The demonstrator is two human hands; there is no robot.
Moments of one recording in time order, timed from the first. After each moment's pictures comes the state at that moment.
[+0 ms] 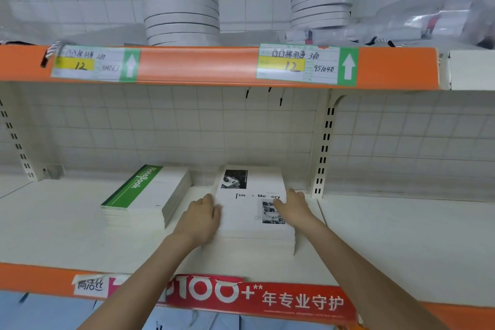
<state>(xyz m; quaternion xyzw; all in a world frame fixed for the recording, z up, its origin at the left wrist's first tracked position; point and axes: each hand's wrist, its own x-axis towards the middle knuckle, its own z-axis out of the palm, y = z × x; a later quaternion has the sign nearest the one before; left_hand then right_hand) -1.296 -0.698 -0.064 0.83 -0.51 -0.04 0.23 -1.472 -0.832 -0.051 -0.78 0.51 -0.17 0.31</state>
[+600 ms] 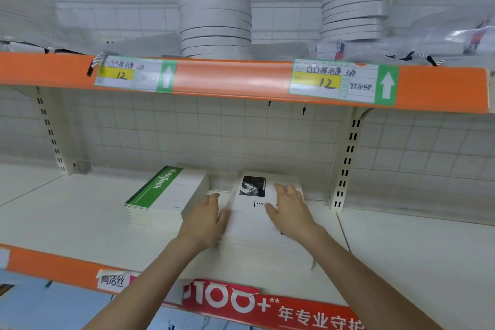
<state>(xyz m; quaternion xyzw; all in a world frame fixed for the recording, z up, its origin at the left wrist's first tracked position) -1.287 -0.677 -0.050 0.83 -0.50 -0.01 0.25 -1.442 -0.808 -0.035 -0.89 0.39 -0.19 0.12</state>
